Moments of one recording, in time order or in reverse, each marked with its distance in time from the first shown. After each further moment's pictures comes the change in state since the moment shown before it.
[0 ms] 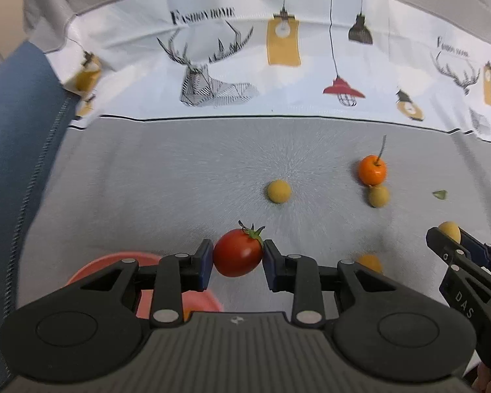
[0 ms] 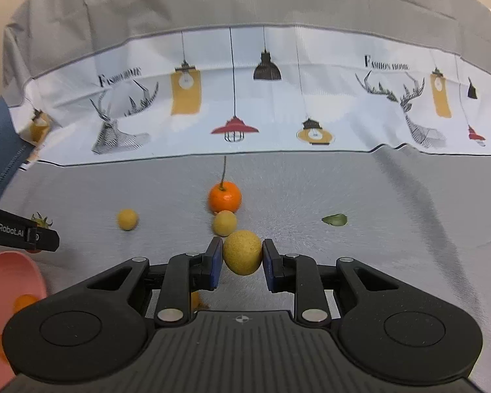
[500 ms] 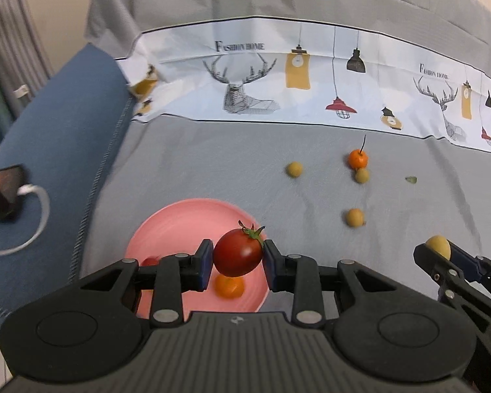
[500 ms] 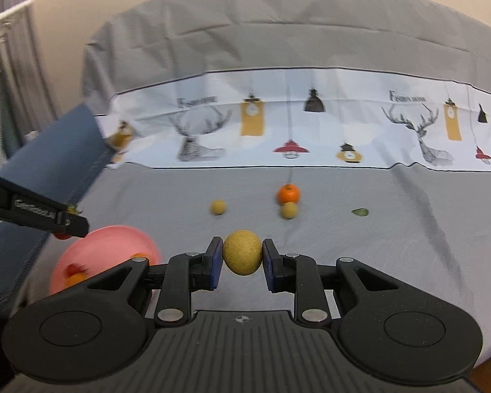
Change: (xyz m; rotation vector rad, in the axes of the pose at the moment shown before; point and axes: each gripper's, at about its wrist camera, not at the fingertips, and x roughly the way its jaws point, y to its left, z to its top) left arm -0.136 0.044 -0.079 -0.045 -0.081 0.023; right arm -0.152 0.036 -0.034 -0.056 -0.065 0.159
